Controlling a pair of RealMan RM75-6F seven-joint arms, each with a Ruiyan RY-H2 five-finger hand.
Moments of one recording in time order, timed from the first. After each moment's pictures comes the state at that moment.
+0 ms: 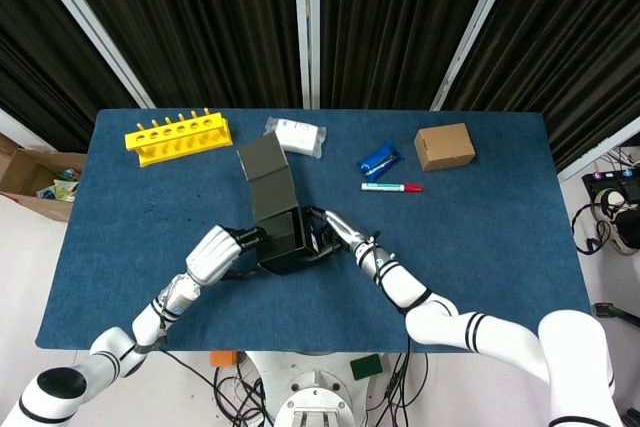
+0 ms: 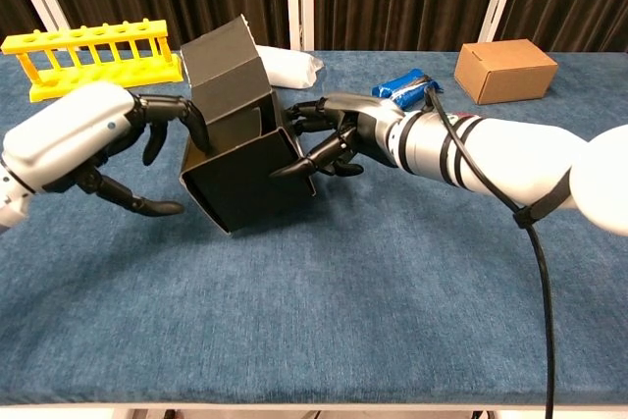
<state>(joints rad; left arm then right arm) -0.56 -1.97 0.06 -0.54 1.79 1.55 -0.48 0.87 -1.83 0.36 -1.20 -1.14 0.52 0.54</state>
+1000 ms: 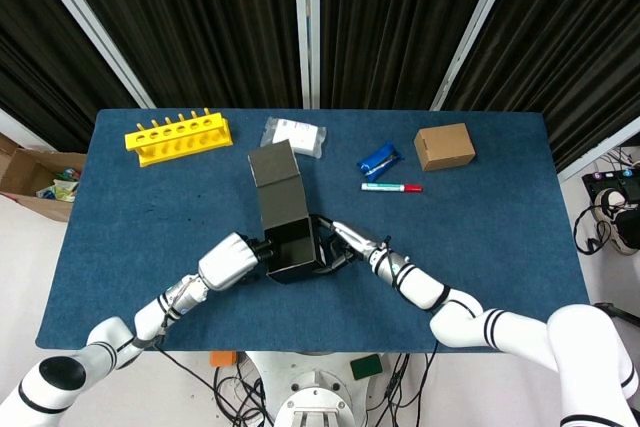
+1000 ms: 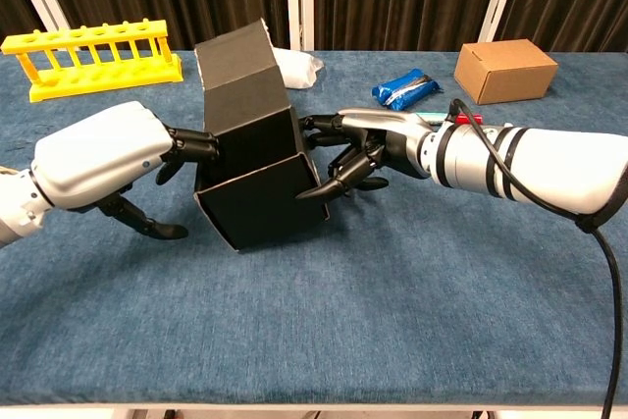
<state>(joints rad) -0.62 -1.91 0.14 -0.58 1.83 1.48 -0.27 0.89 -1.74 0.19 -1.16 -1.48 0.59 0.88</state>
